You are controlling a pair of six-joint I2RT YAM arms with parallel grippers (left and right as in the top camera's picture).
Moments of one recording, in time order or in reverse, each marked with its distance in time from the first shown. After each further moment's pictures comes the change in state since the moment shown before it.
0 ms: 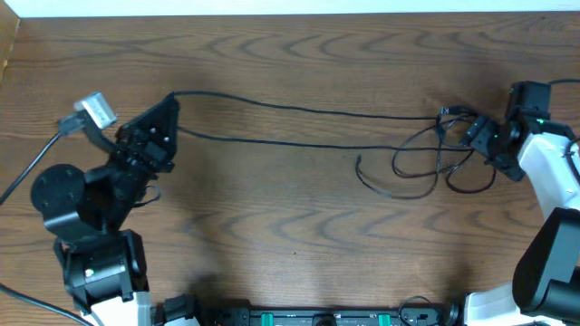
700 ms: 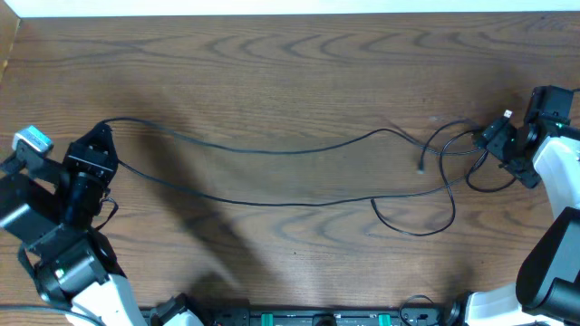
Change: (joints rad) left arm 0.344 0.084 0.000 -0.201 -0.035 0.014; right arm -0.072 0.000 0.000 -0.005 -0.003 -0.004
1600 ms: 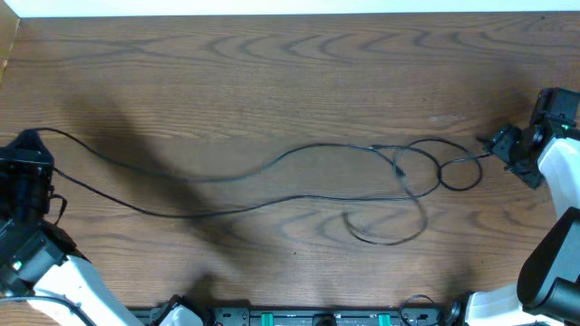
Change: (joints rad) left arm 0.225 0.171 0.084 0.090 -0.077 -0.024; right arm -0.027 0.000 0.000 -0.006 -0.012 -0.021
